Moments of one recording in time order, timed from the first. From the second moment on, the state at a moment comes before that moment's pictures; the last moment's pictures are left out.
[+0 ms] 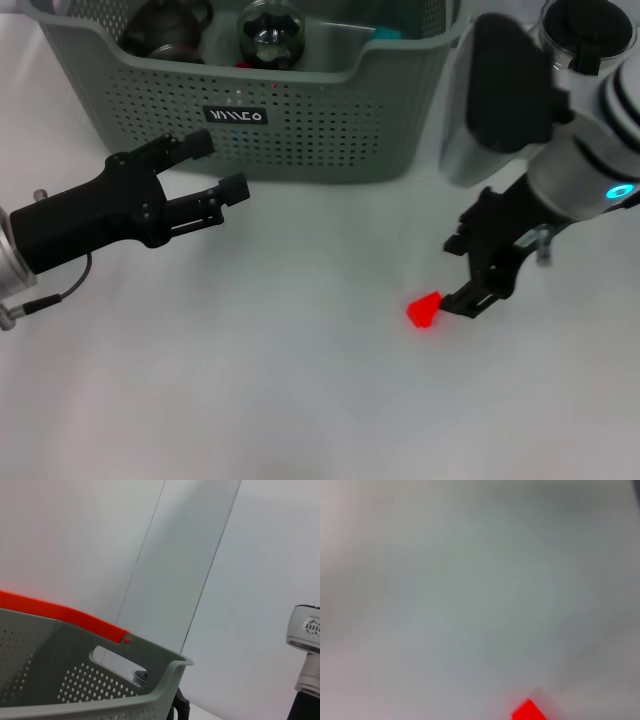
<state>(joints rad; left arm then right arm) -0.37 -2.11 0.40 0.51 1.92 1.76 -1.20 0.76 2.11 -1.57 -1.23 -2.53 -1.61 2.20</state>
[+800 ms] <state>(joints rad) -0.37 -2.11 0.40 0.51 1.92 1.73 -1.20 0.79 2.11 -1.72 -1.05 -2.43 -1.42 2.13</state>
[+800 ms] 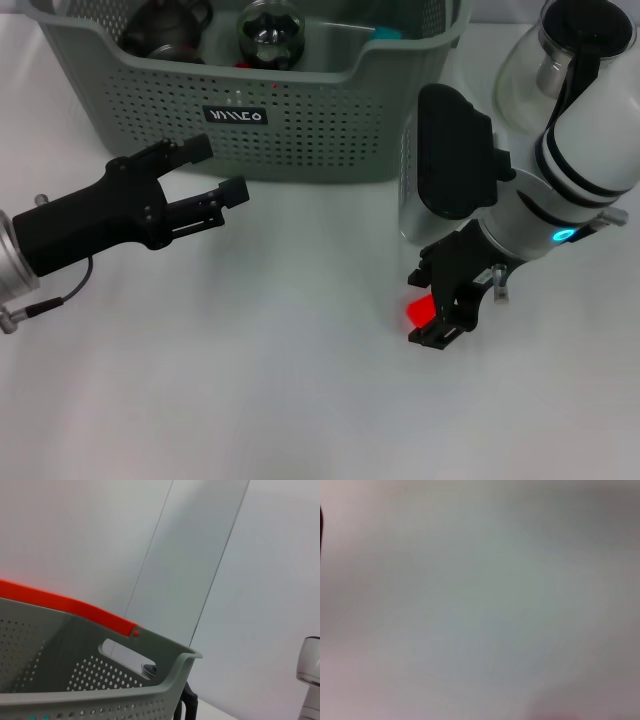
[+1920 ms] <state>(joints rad) -0.37 -2.11 0.40 0.51 1.93 1.72 -1.20 0.79 2.10 -1.72 -1.04 -2.44 -1.44 2.19</state>
